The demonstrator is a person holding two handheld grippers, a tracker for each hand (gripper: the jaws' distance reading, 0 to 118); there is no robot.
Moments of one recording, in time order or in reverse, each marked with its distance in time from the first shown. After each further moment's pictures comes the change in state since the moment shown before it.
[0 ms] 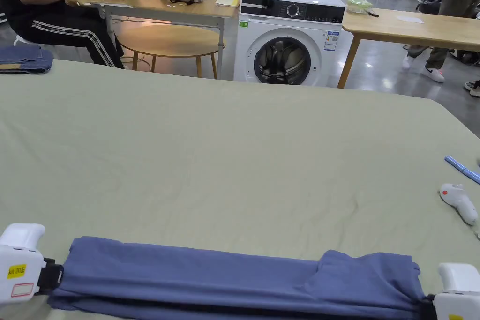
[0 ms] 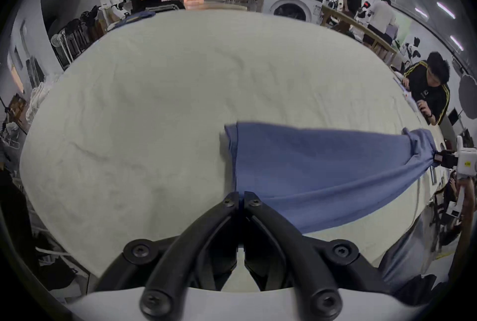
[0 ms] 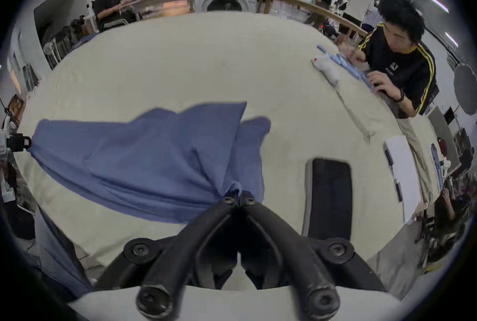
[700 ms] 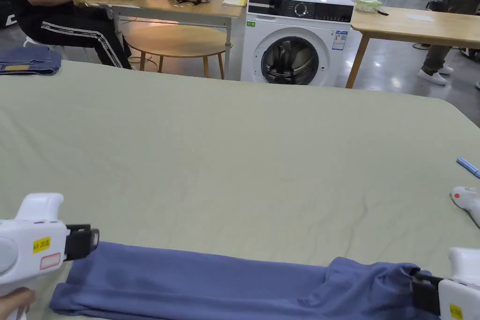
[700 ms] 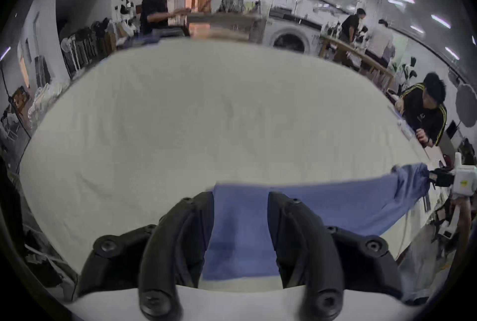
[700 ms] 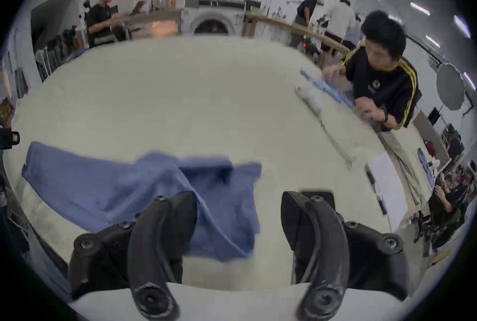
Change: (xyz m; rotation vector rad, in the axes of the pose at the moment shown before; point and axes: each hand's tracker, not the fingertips) left arm 0.034 0.045 0.035 0.247 -0.012 0.021; right arm -0.032 0.022 0.033 0.220 -0.090 -0.029
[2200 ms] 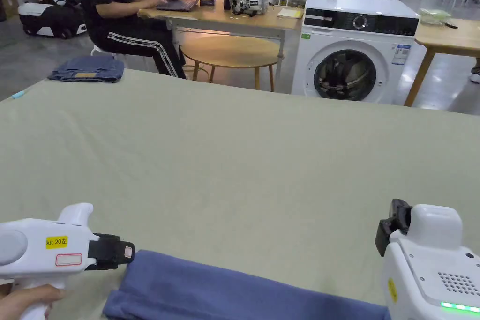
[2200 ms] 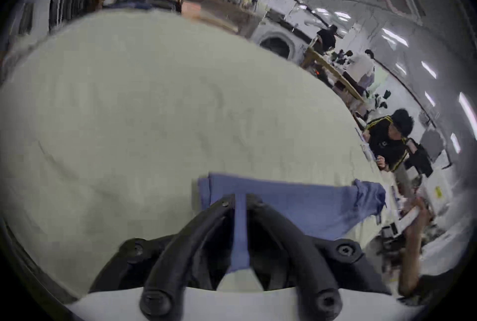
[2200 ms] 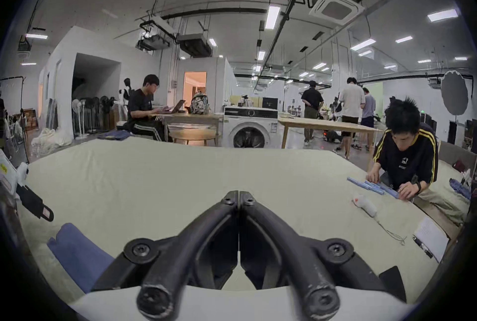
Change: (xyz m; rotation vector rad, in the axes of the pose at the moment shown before) left arm -0.101 -0.012 -0.042 -0.181 -0.299 0.256; right arm -0.159 0.065 0.032 0.601 0.164 -0.034
